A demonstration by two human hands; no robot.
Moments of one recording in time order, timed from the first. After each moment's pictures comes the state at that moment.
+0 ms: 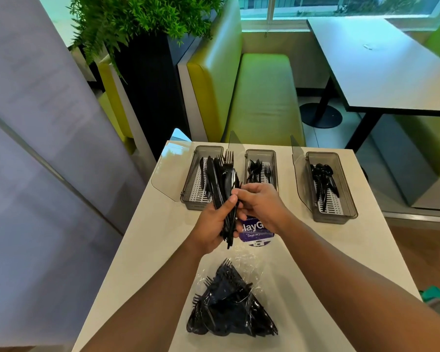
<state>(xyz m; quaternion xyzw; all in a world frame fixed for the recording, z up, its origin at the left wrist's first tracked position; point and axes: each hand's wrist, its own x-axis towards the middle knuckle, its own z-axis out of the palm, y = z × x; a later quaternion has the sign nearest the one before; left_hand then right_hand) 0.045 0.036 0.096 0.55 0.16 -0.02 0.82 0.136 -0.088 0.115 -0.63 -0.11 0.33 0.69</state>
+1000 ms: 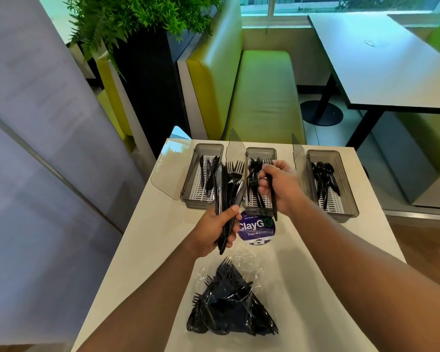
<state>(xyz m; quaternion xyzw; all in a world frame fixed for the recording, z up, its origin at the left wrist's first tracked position) 0.038 0.044 0.083 0.60 0.17 -0.10 0.77 0.176 -0.097 0.131 -0.55 0.08 0.25 0.80</state>
